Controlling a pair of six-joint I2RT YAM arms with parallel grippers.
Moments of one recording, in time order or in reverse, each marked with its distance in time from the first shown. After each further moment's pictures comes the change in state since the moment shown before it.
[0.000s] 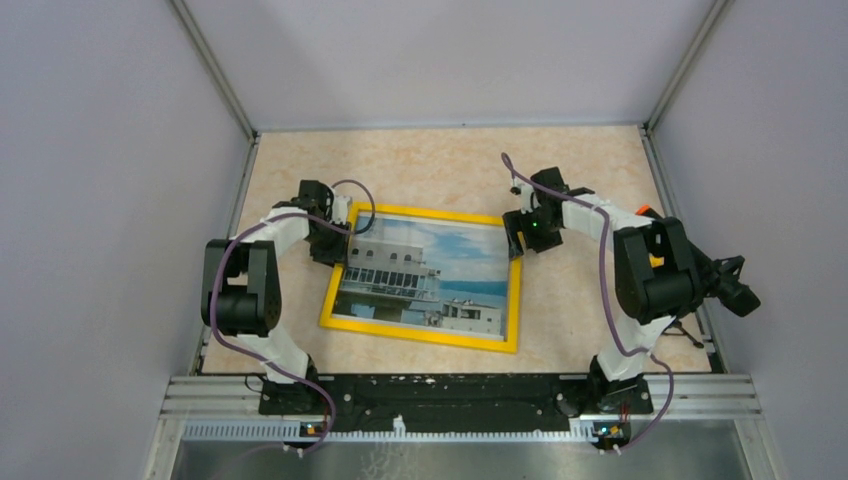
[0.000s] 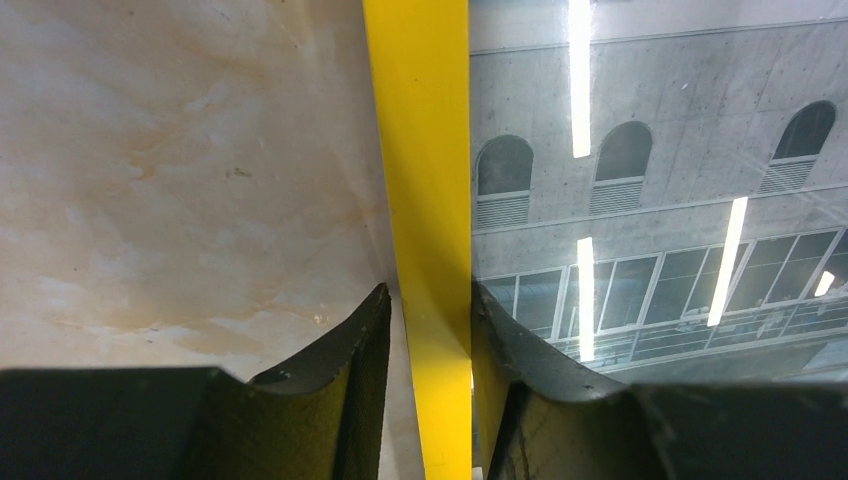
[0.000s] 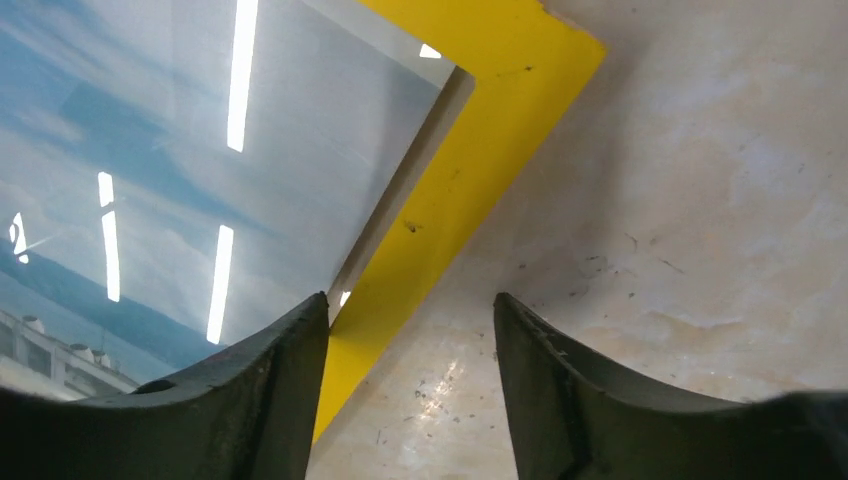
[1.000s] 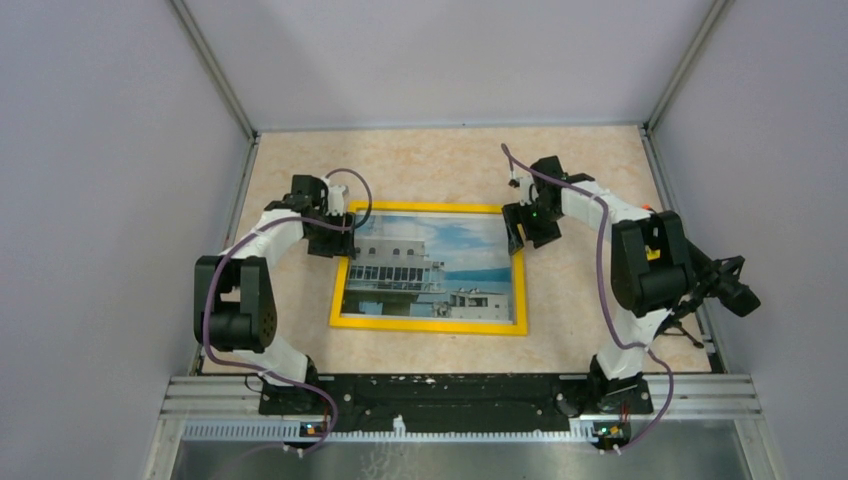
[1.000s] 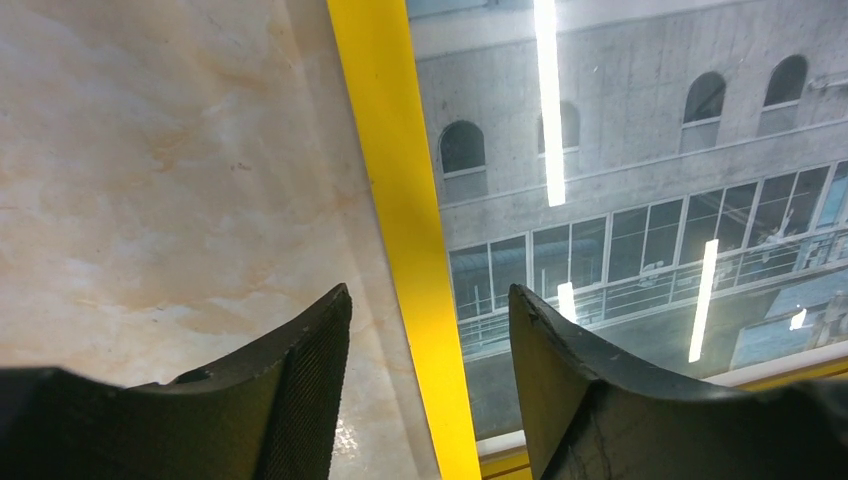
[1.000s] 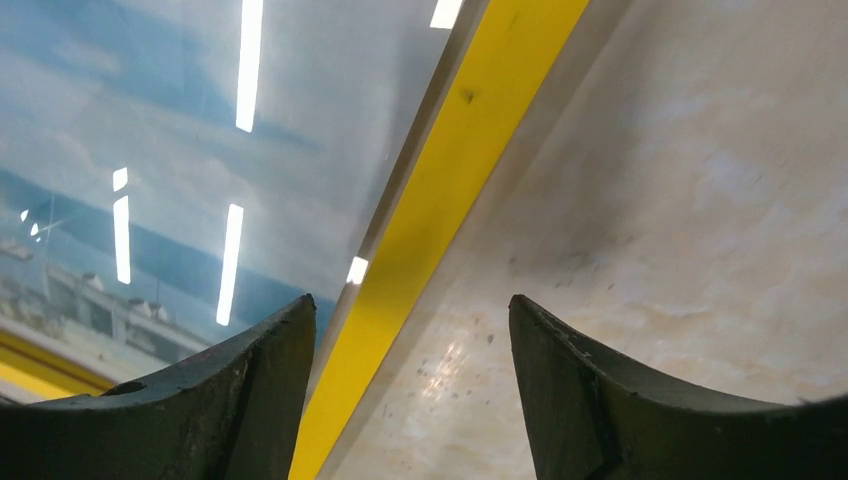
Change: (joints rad) left arm 0.001 -0.100 -0.005 0.013 0.061 -0.041; right arm -0.008 0.037 0.117 -0.142 -0.047 -0.008
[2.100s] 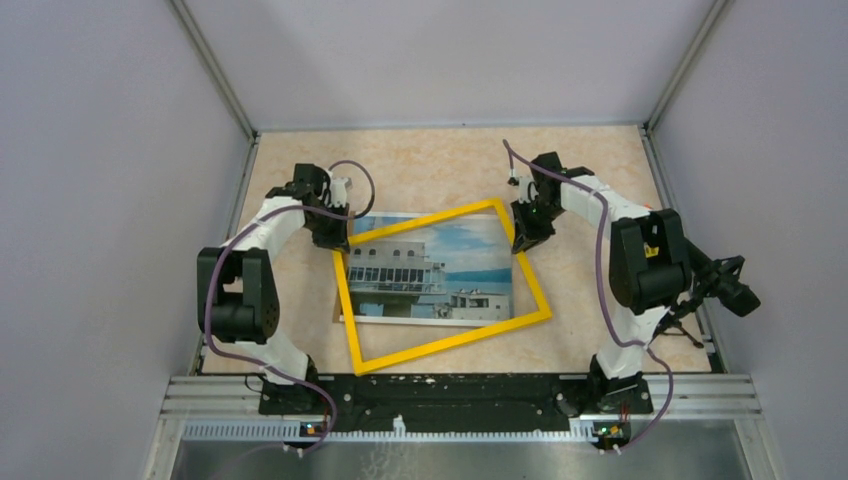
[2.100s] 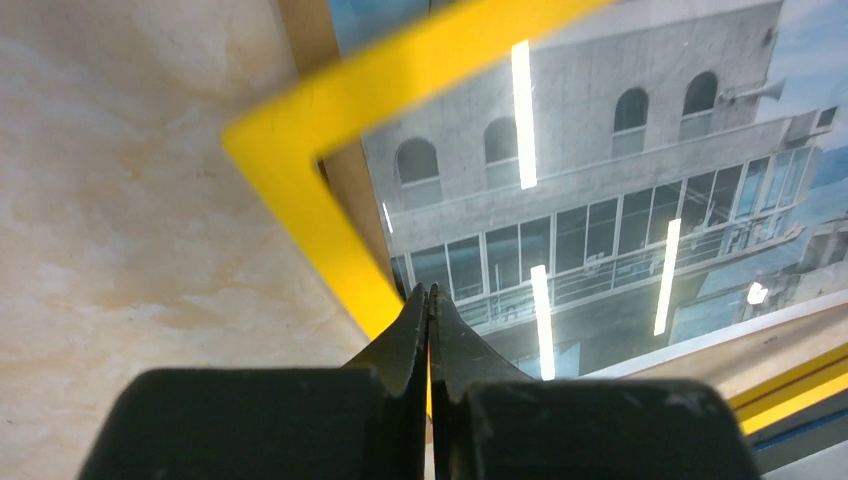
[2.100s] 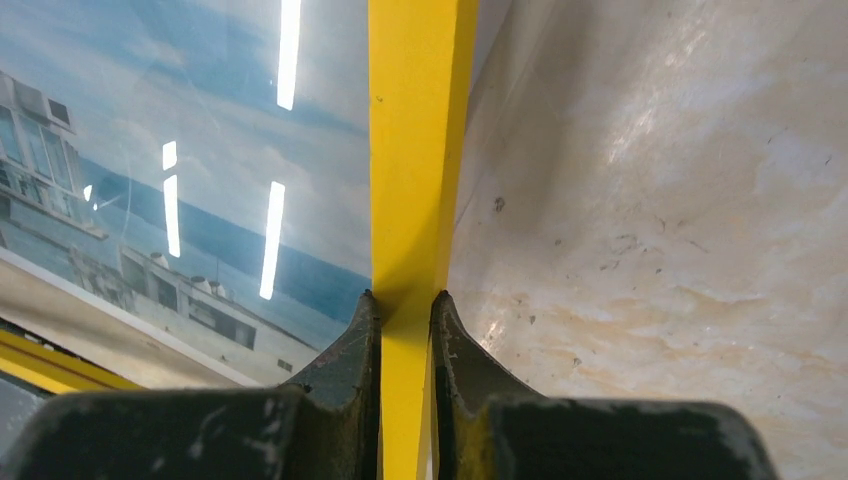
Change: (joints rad) left arm -0.007 0.044 0.117 -0.114 0.054 -0.026; right arm 0.001 0.034 0.079 -0.098 -0.058 0.039
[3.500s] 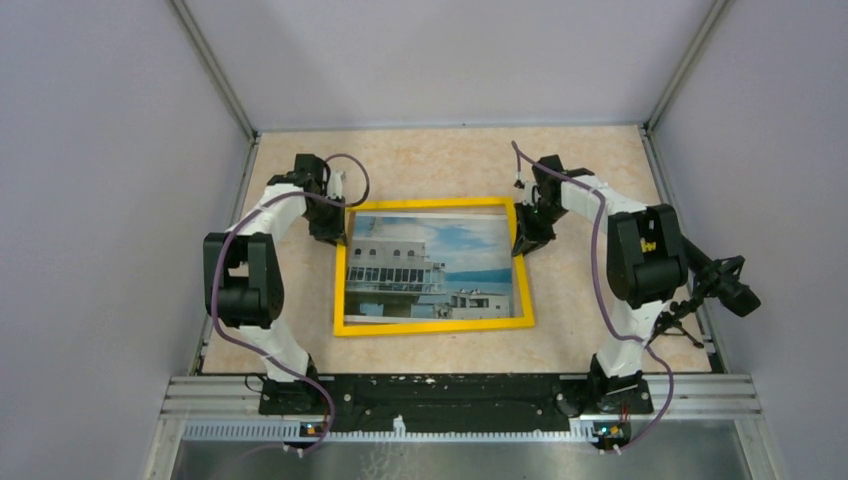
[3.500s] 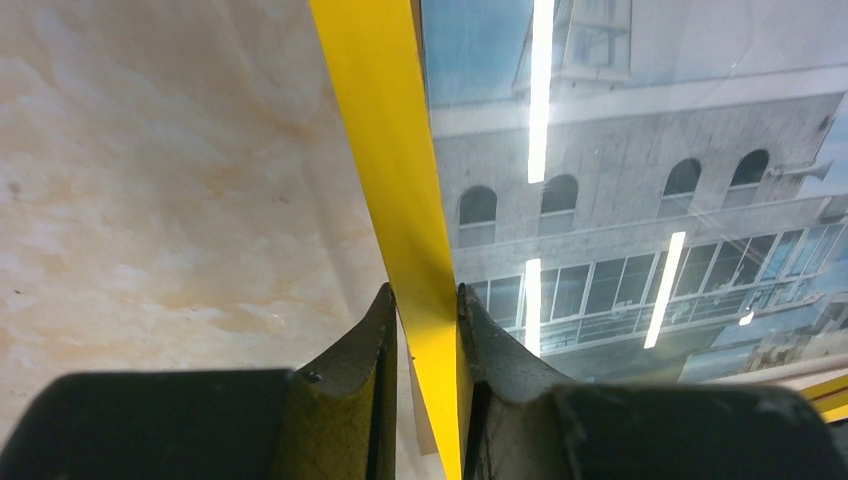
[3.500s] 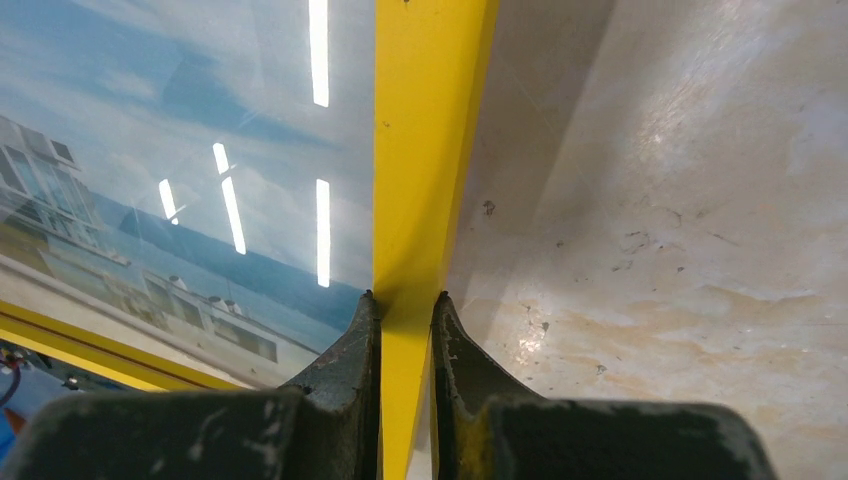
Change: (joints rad) left arm 0.006 0.096 0.105 -0.059 -0.087 -0.058; right arm -0.019 0.046 -0.003 -0.003 -0.029 0.101
